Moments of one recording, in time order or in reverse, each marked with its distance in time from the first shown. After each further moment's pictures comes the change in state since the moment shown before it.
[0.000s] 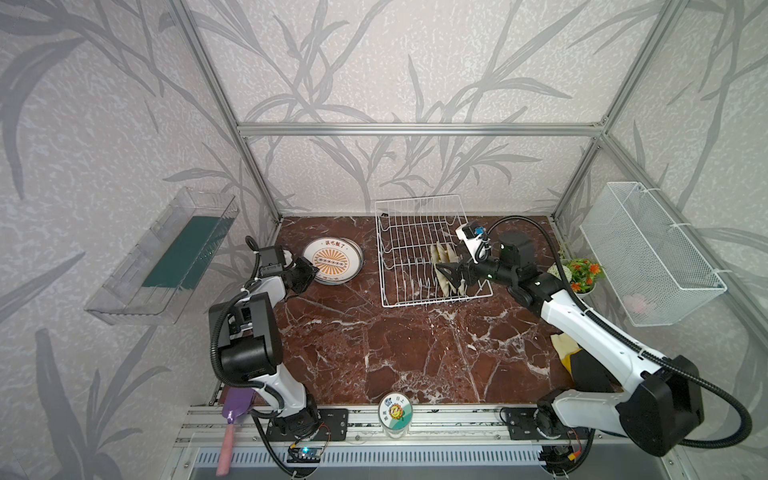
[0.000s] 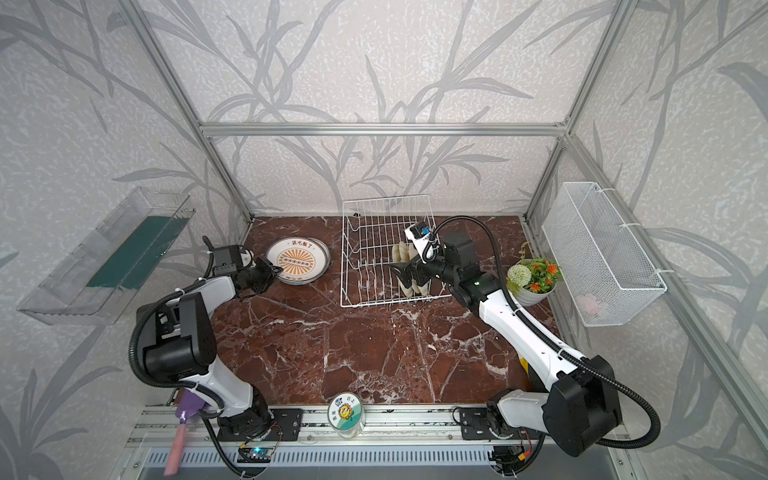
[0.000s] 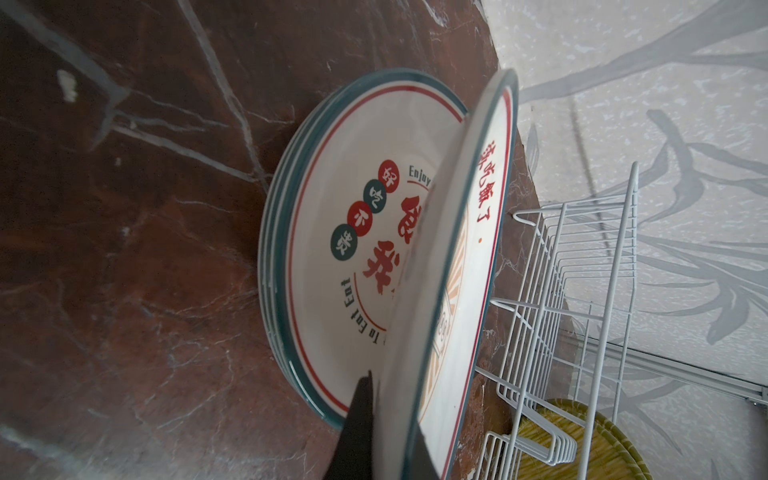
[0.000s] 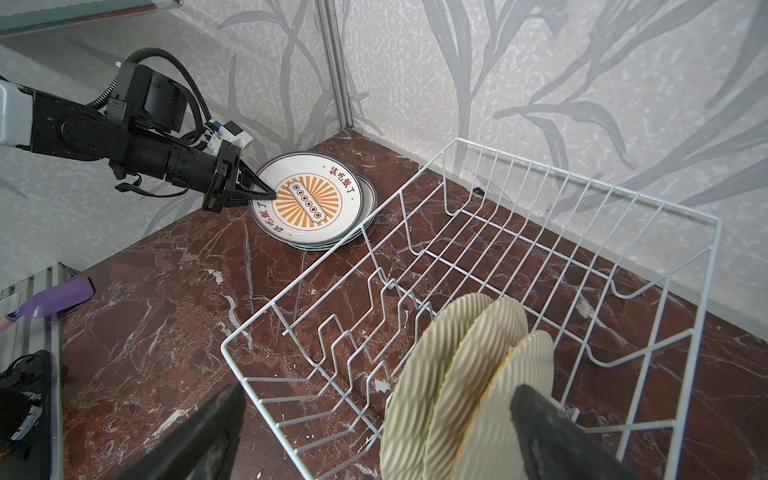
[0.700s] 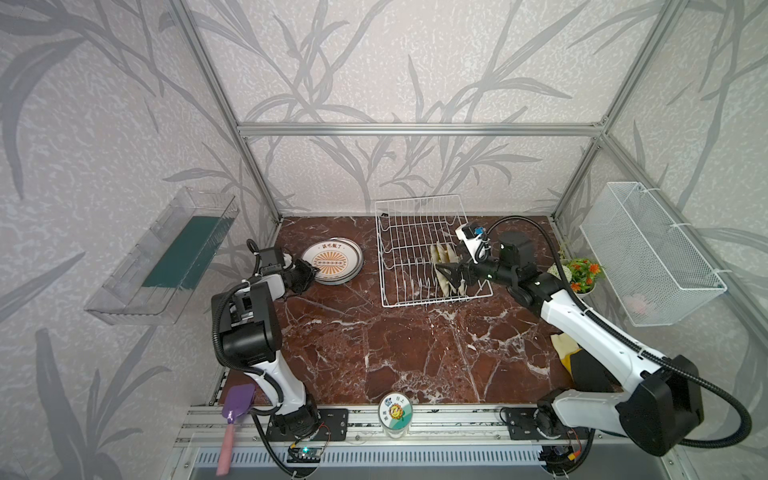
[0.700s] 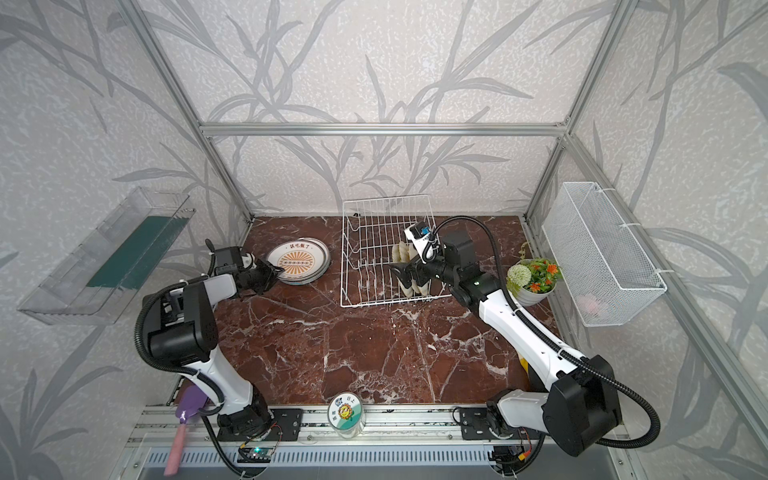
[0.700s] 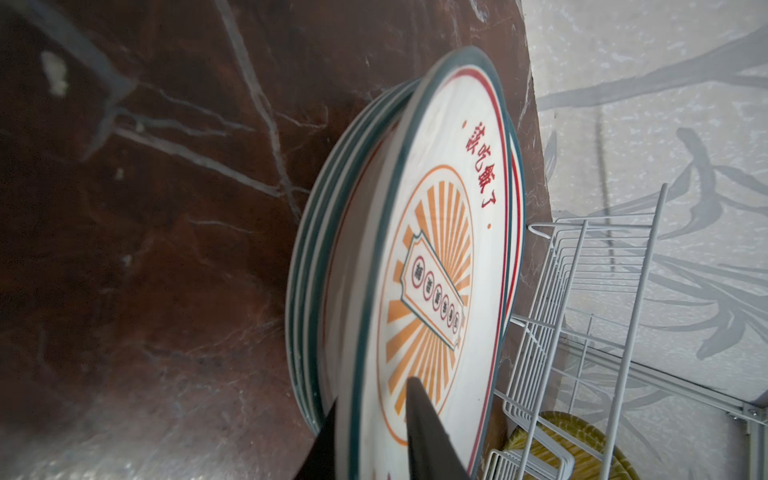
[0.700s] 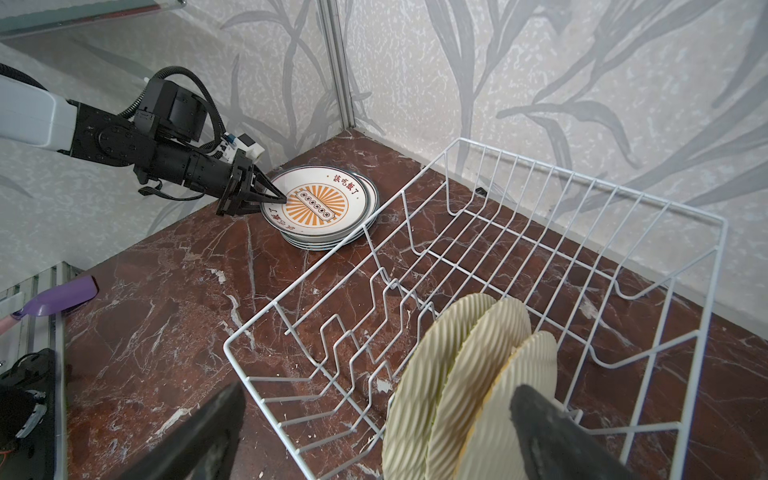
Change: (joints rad) left arm 0.020 0.092 0.035 0.003 0.033 -0.020; right arm 0.000 0.001 0.000 0.000 -0.007 0.001
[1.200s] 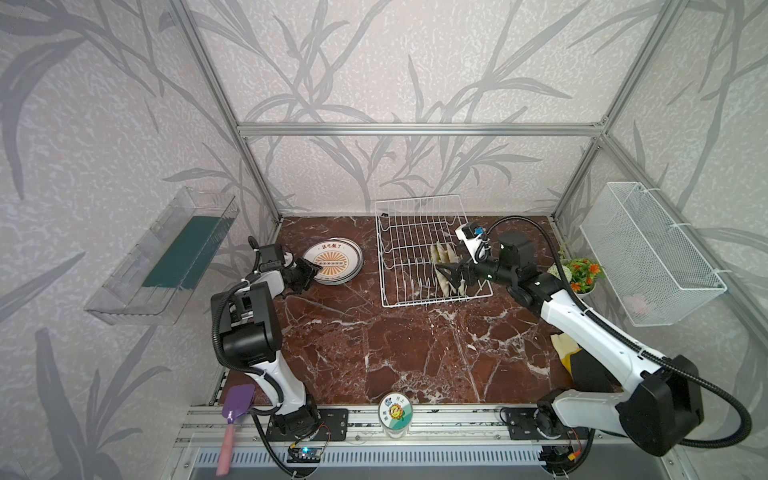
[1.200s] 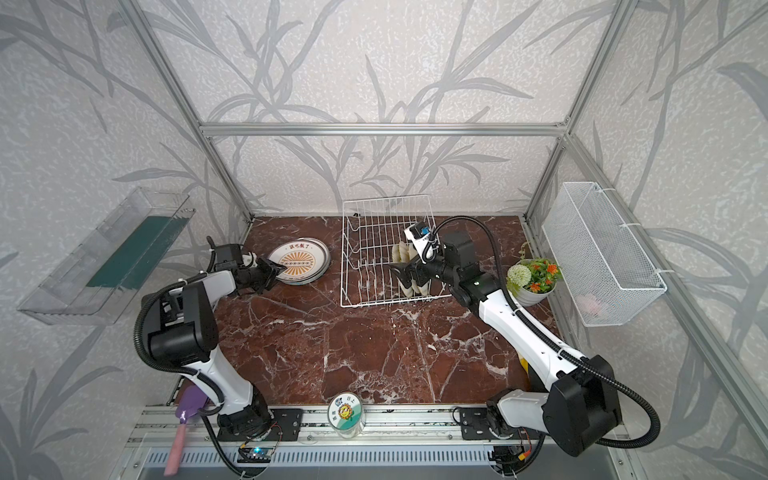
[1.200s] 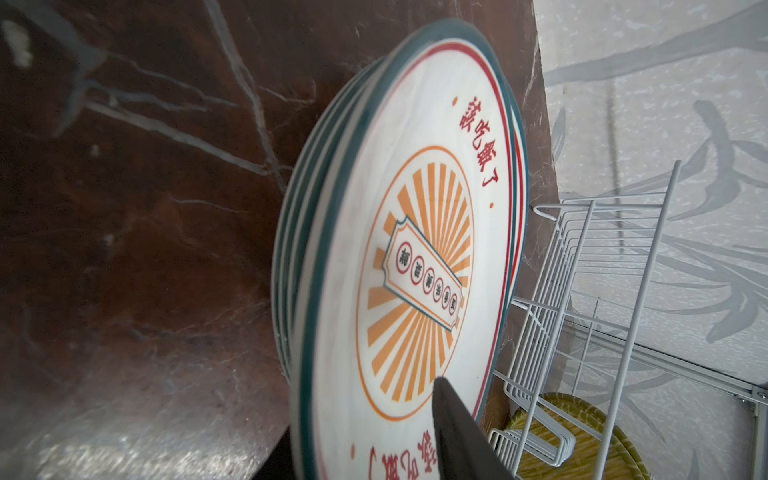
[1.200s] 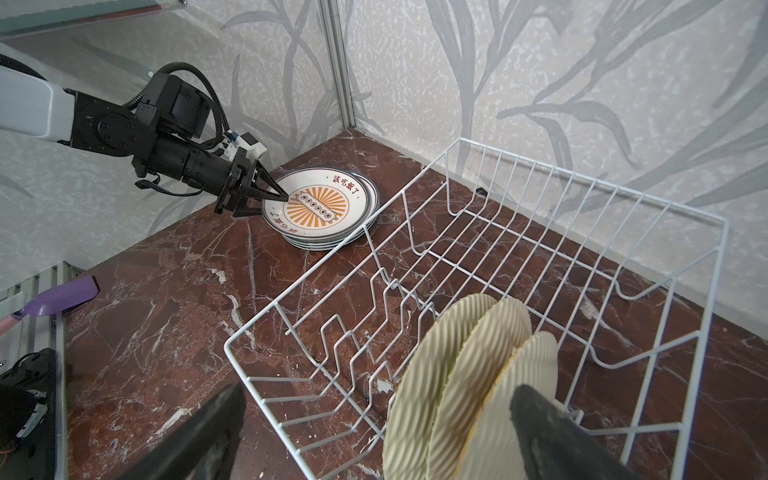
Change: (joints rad) left arm -0.002 -0.004 0.050 -0.114 0.008 0.064; right arm 0.001 0.003 0.002 0.000 -0.001 0.001
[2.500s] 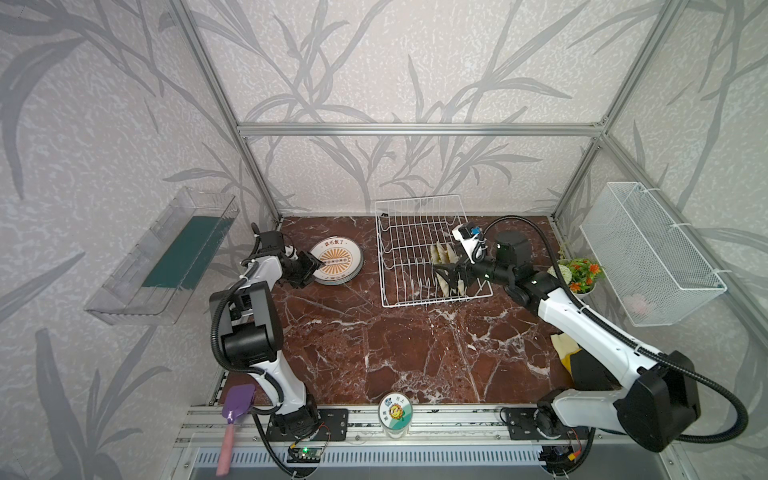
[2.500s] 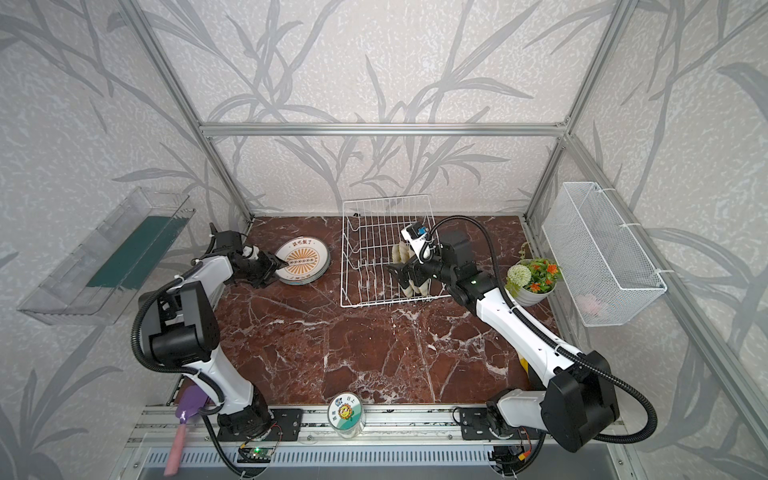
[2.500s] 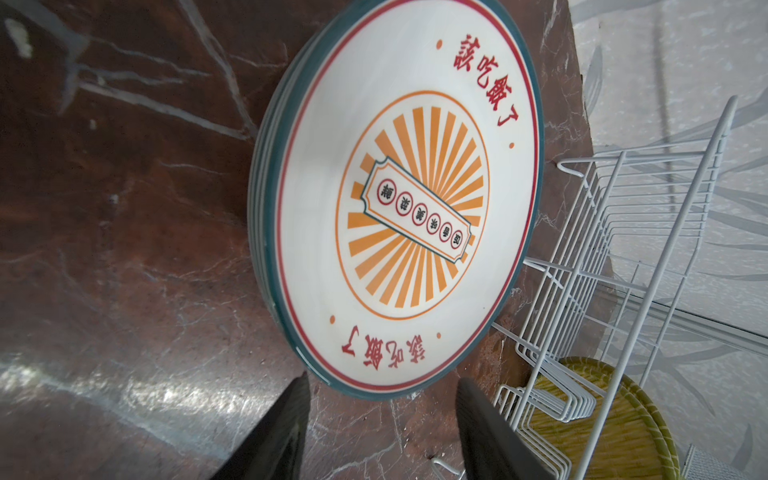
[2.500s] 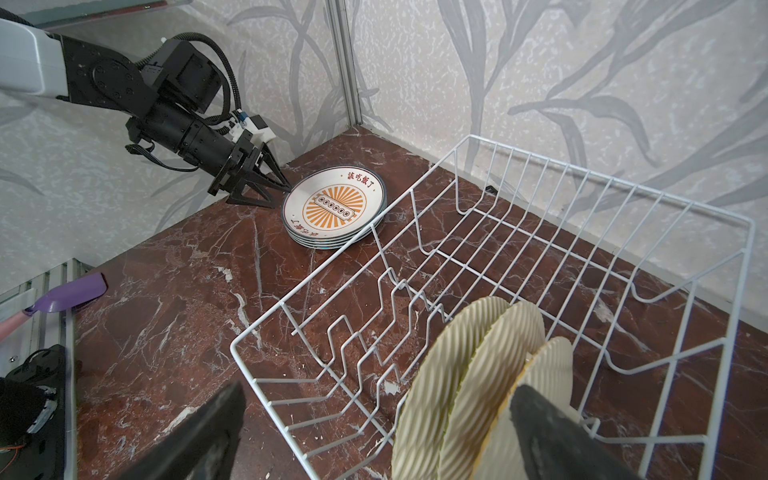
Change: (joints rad) left arm -0.043 -0.004 0.194 -0.341 -0.047 0.132; right arm 0.015 0.018 0.010 -0.001 -0.002 0.003
